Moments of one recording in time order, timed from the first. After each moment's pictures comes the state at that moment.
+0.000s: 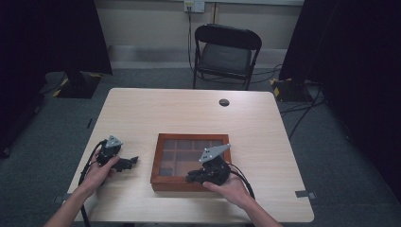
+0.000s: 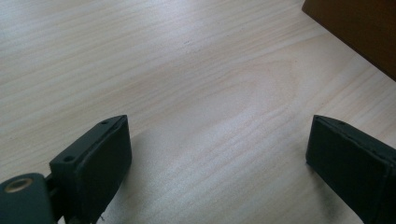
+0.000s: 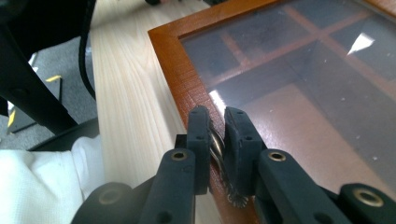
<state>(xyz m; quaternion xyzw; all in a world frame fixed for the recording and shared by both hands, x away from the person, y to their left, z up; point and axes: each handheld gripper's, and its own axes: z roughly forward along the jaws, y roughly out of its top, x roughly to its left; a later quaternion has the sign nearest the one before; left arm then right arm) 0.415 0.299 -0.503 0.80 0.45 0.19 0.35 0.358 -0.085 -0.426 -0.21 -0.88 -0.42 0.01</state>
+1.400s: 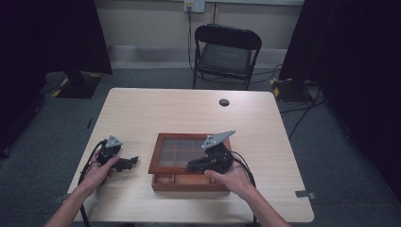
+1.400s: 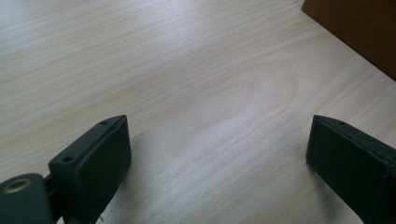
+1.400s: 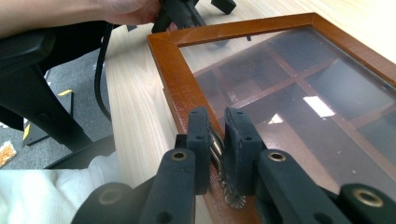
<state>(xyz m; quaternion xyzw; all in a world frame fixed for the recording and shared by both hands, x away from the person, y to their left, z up) 0.415 0.299 -0.503 0.80 0.45 0.19 0.35 0.371 -0.088 -0.386 -0.21 -0.87 -0.44 0.03</state>
